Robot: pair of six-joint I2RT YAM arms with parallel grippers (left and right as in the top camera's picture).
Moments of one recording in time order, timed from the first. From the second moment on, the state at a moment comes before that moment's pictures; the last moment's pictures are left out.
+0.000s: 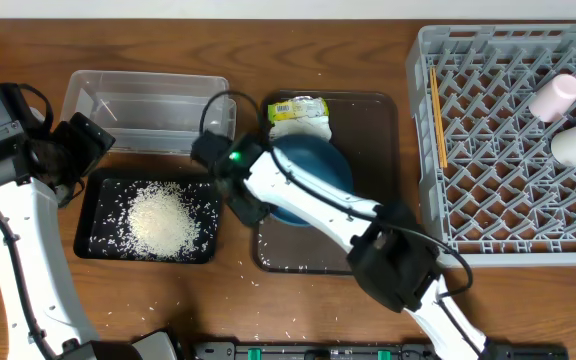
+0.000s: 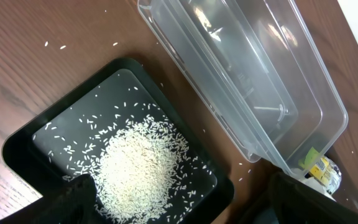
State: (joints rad) left arm 0.43 1.41 1.39 -1.07 0.15 -0.51; right arm 0.92 2.30 2.04 -1.27 0.06 0.26
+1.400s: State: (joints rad) left arm 0.43 1.41 1.39 -1.07 0.15 -0.51; right arm -0.33 2.37 2.27 -1.00 -1.50 -0.16
